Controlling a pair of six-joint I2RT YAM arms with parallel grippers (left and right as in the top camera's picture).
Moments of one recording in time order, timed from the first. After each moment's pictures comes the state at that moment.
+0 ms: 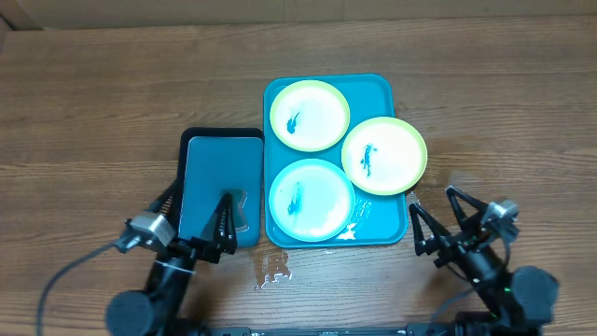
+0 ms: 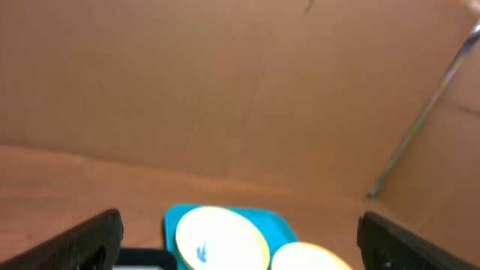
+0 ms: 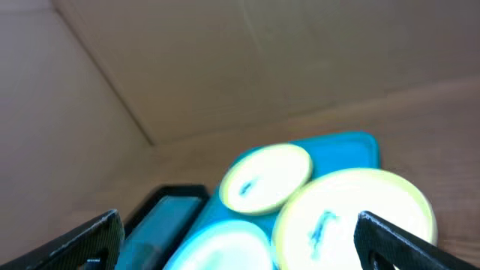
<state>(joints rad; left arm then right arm) -0.04 0.14 0.37 -0.13 0.26 -0.40 -0.01 0.09 0.26 -0.18 -0.51 0.45</state>
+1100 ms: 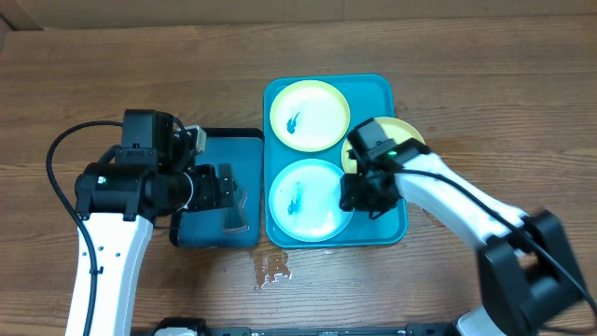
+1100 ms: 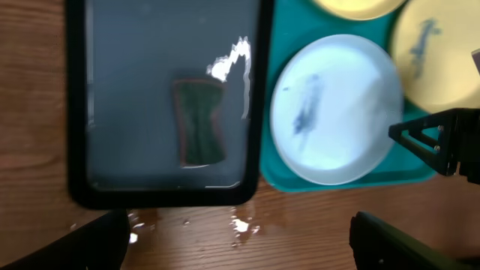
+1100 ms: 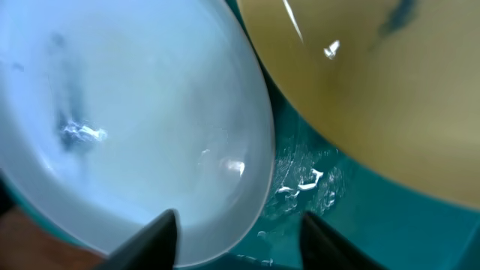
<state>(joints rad) -0.04 1.24 1.25 -1.26 0.22 -0.19 0.52 1.75 1.11 -0.81 -0.22 0.49</state>
